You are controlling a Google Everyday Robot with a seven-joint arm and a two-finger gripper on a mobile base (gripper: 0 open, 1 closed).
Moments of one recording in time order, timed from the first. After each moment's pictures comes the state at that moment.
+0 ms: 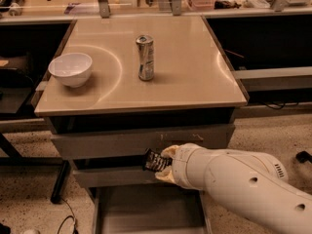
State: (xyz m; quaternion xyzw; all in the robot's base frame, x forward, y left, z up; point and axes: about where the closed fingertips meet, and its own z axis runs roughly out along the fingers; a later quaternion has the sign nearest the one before) arm 0.436 -0.035 0.718 -0.58 0.72 -0.01 0.38
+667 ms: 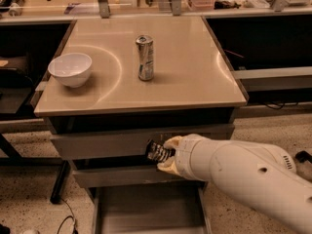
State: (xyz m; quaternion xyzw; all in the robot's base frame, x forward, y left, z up) arm 0.449 -0.040 0.740 -0.58 0.72 -0.01 0.39
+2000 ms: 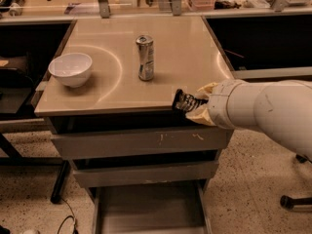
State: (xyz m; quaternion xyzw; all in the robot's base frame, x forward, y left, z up) arm 0.515 -0.113 0.862 -0.54 0.71 -0.10 0.44
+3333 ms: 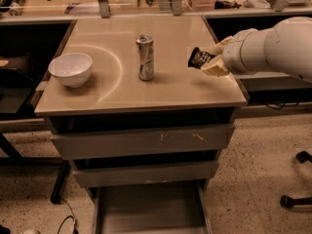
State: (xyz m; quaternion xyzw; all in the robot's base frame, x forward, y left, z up) arm 0.640 -0.172 0.911 -0.49 0.73 -0.11 0.47
